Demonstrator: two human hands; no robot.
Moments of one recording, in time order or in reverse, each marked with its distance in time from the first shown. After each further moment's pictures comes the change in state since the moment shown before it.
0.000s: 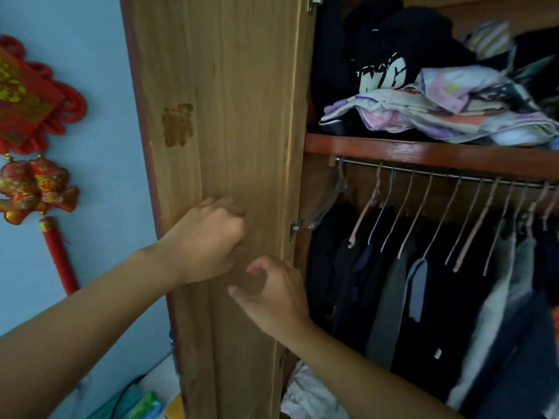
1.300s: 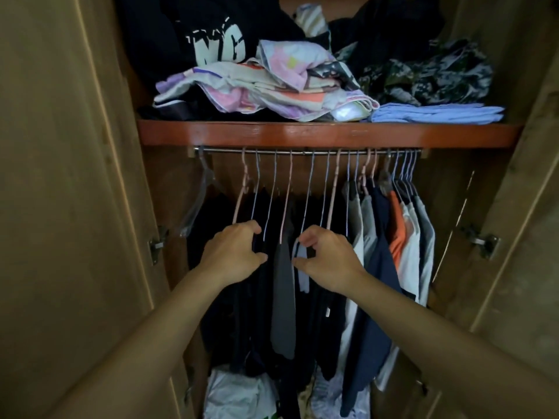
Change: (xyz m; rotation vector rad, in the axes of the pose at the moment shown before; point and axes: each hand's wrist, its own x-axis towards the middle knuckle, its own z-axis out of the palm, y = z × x) left_hand 0.187 0.148 0.111 -0.809 -0.212 -0.068; right_hand 0.003 0.152 -0.199 -0.370 0.175 0.462
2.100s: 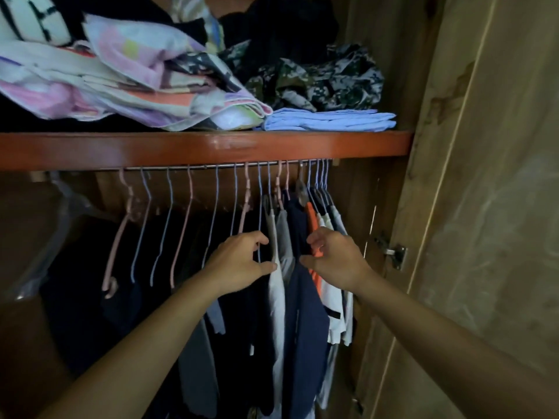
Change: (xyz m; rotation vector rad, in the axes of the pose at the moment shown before) left_hand 0.123 0.140 0.099 -0.224 -0.189 0.299; right_hand 0.039 0.172 -0.108 -0.095 0.161 0.209
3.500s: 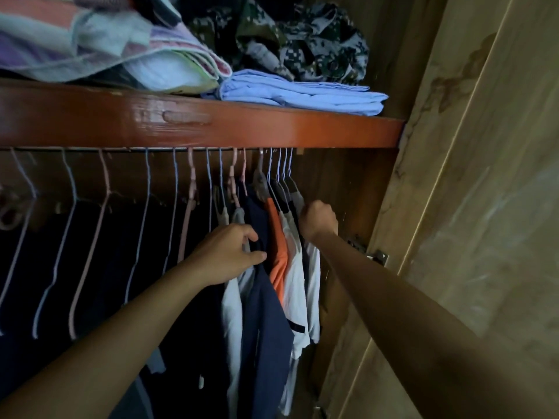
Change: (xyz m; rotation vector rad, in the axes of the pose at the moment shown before) left_hand 0.119 -0.016 0.052 -0.134 -0.055 0.162; right_hand 0.141 0.075 0.011 -0.245 0.234 0.408
